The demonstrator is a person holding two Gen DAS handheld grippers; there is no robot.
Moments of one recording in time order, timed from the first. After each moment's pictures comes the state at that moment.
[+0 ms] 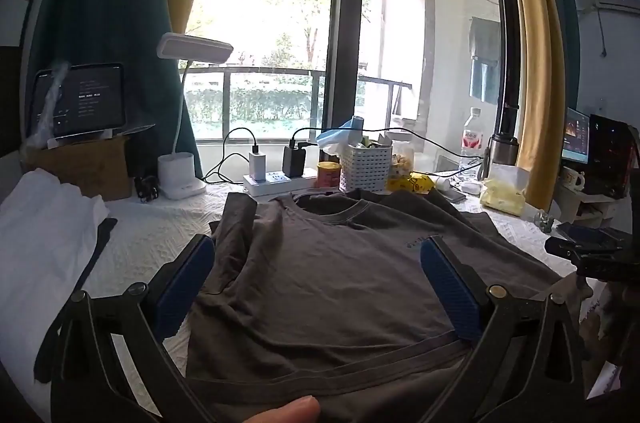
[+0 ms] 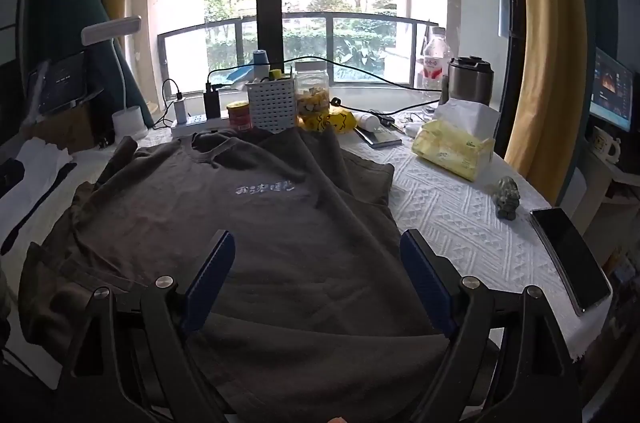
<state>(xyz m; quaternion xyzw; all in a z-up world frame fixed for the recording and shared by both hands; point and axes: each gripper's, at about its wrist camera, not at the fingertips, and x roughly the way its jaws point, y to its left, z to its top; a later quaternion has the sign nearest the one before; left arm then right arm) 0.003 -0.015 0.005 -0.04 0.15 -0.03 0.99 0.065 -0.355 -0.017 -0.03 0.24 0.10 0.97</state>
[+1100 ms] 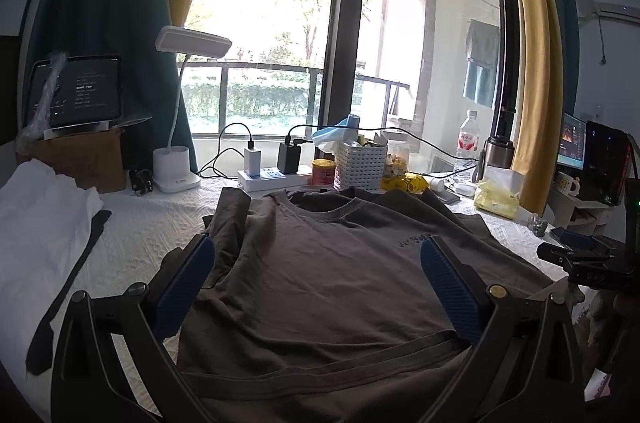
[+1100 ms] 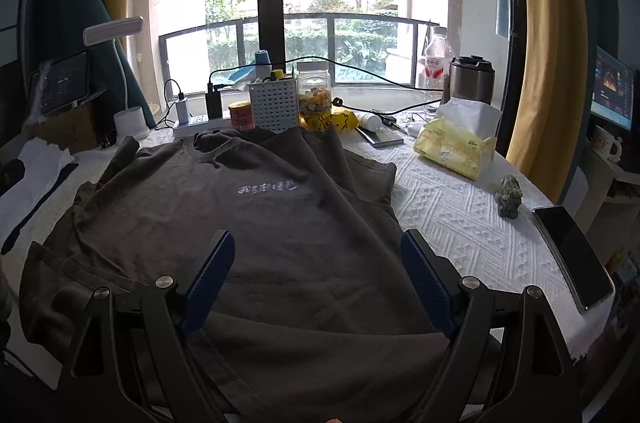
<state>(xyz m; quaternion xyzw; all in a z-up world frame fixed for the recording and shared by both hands) 0.003 -0.017 0.004 -0.06 0.15 -0.04 0.99 0.064 -0.355 -0.020 -0.03 0.24 0.10 0.97</state>
